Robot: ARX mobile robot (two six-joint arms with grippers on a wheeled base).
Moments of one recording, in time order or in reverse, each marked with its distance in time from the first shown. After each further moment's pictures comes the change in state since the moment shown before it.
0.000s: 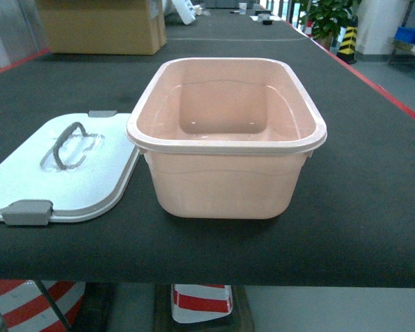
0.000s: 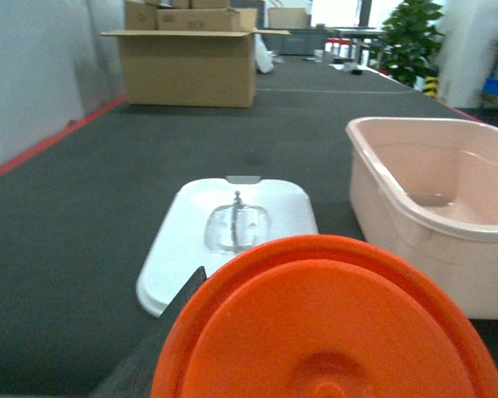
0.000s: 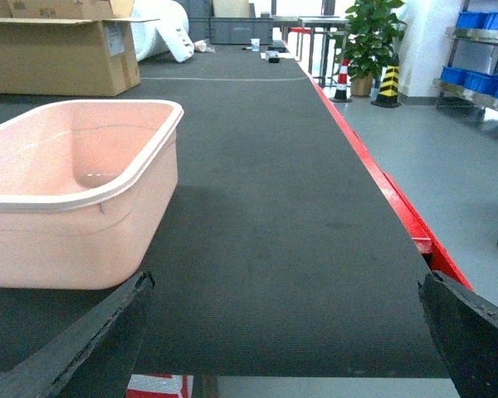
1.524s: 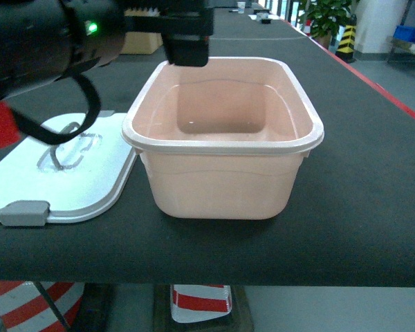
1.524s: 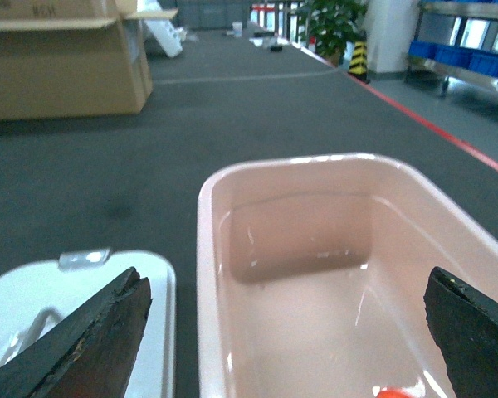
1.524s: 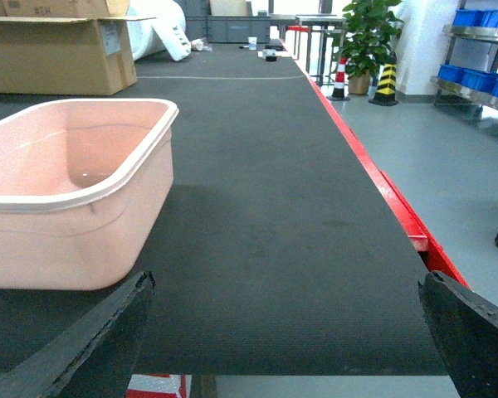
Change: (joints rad) left arm -0.337 1.435 0.782 0.602 -0.169 0.002; right arm 0.000 0.000 0.000 0.000 0.000 0.000
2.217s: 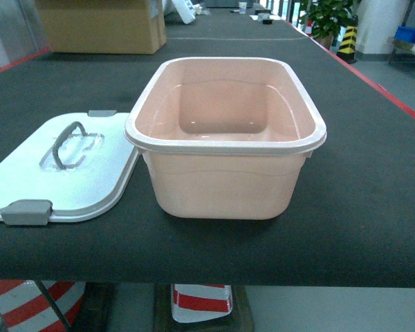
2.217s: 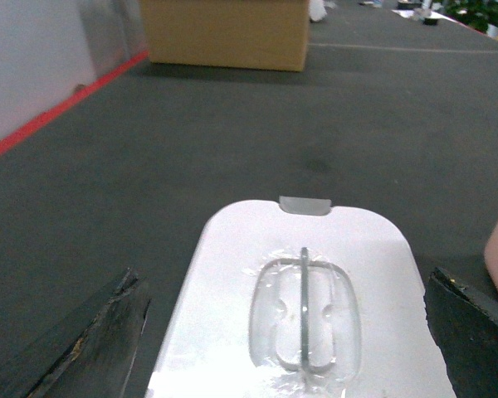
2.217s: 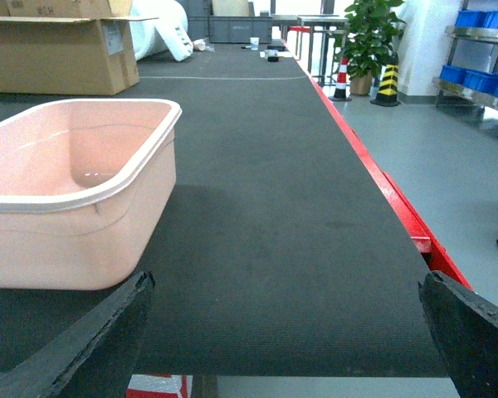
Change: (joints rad) left arm 0.519 0.098 -0.072 0.114 0.262 -0.008; right arm 0.000 0.000 0.000 0.000 0.000 0.000
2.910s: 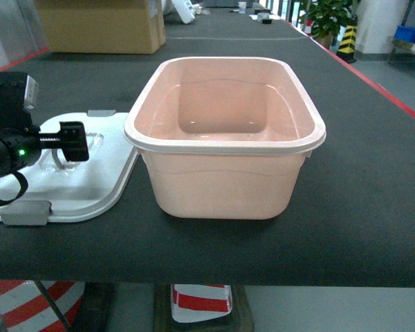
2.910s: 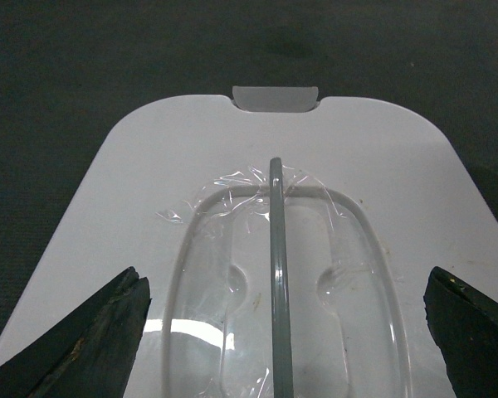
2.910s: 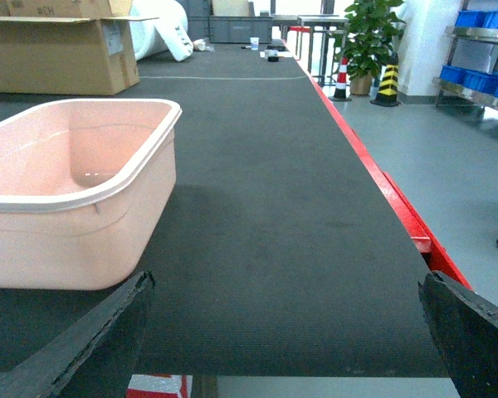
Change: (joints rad) left arm -0.033 0.570 0.423 -0.026 0.053 0.023; right arm 0.000 0.000 0.000 0.000 0.000 0.000
